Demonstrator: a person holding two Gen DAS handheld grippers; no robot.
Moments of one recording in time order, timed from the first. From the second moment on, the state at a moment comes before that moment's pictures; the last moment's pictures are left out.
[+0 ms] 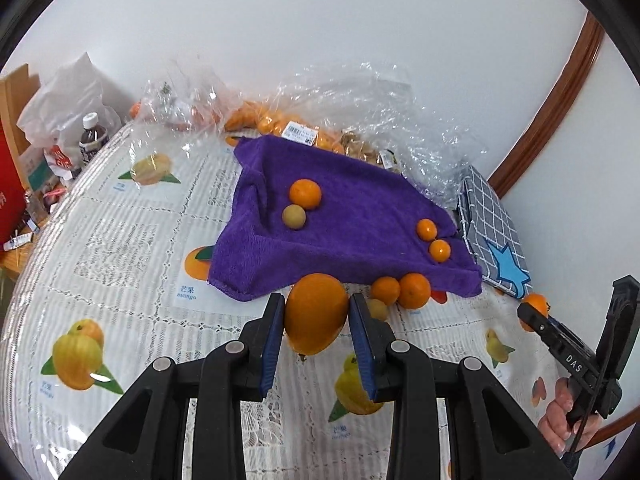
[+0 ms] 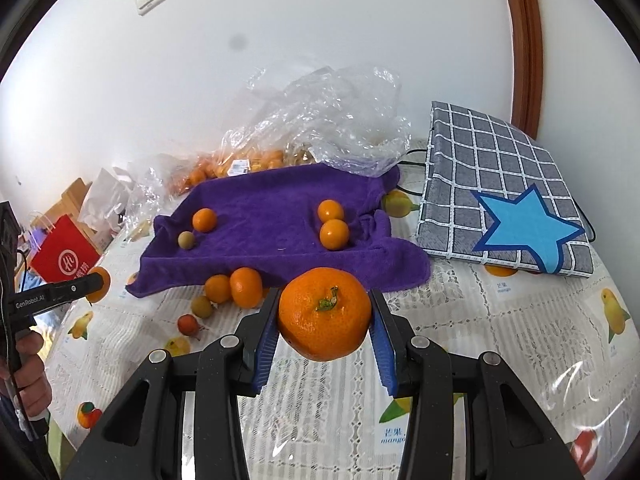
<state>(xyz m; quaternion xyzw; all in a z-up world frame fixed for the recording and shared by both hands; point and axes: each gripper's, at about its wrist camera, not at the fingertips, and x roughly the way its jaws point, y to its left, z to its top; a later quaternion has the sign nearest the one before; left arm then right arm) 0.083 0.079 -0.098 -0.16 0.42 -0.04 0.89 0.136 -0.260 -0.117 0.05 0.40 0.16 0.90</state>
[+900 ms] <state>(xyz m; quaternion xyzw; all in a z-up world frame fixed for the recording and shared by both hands) 0.112 0.067 -0.045 -0.15 0.39 -0.05 0.91 0.151 -0.242 -0.084 0.04 0.39 0.17 0.90</state>
